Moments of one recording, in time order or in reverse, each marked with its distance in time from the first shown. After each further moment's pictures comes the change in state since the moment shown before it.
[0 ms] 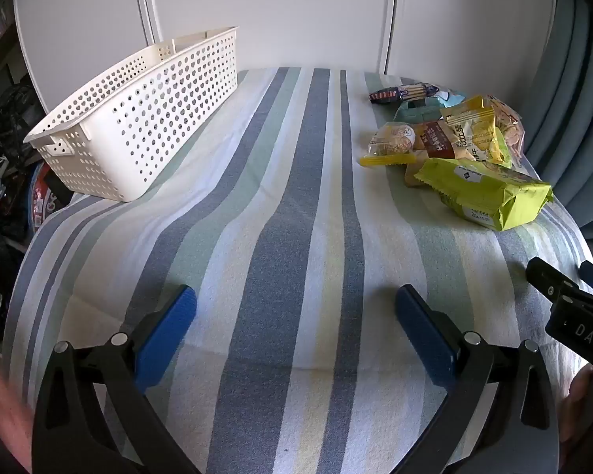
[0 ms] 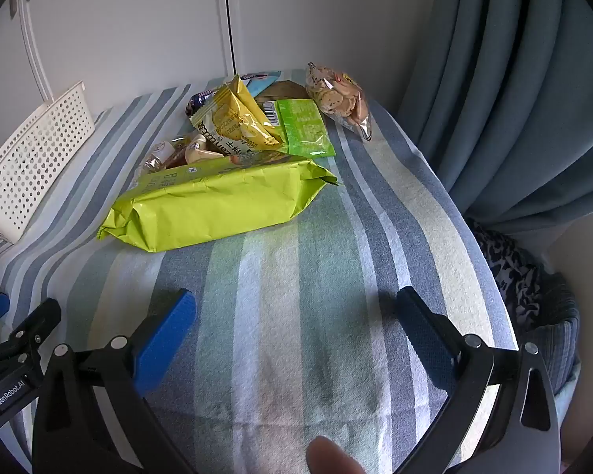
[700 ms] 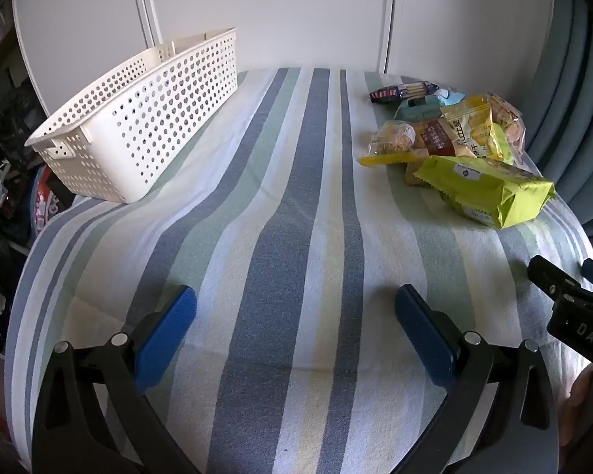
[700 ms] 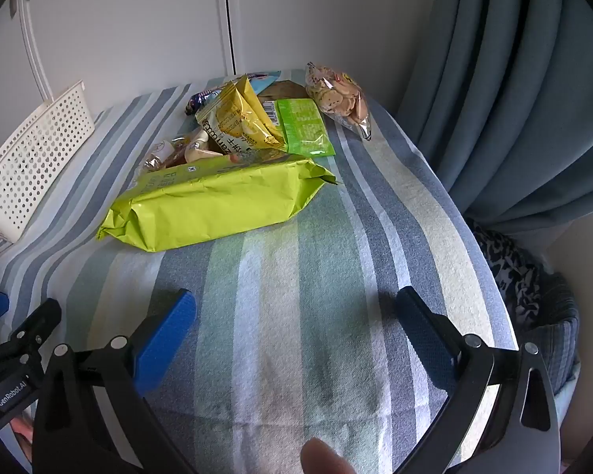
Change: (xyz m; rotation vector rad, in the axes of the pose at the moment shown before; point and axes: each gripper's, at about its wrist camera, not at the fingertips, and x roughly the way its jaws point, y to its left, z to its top) left arm 0.001 0.000 0.000 0.006 0.000 0.007; right arm 0.000 0.000 0.000 -0.001 -0.003 -0.001
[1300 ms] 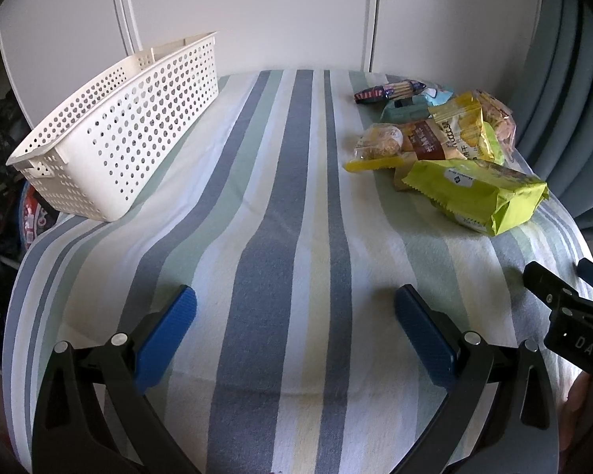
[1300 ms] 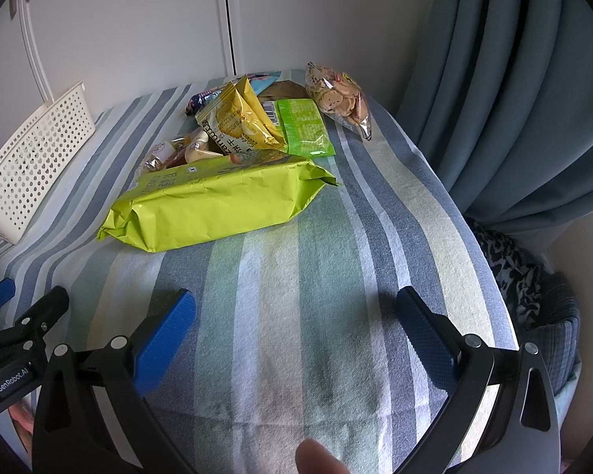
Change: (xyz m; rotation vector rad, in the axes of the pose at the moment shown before) left arm 0.007 -0.007 0.010 0.042 -0.001 -0.037; right arm 0.000 0.000 0.000 0.001 0.000 0.001
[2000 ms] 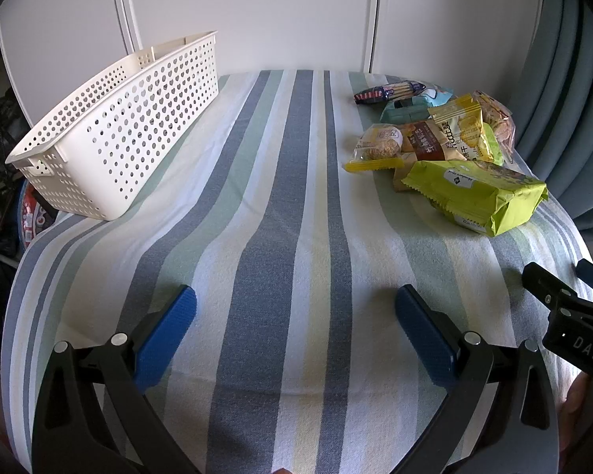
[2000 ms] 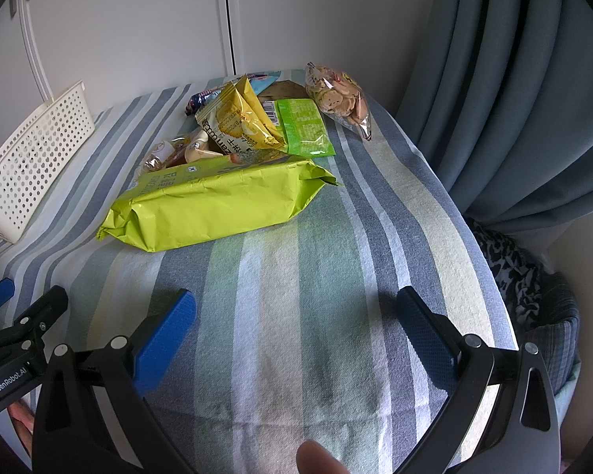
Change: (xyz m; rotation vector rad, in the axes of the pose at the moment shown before) left arm 0.001 0.000 0.000 0.000 -0.001 0.000; right arm 0.000 0.000 0.000 0.000 0.000 0.000
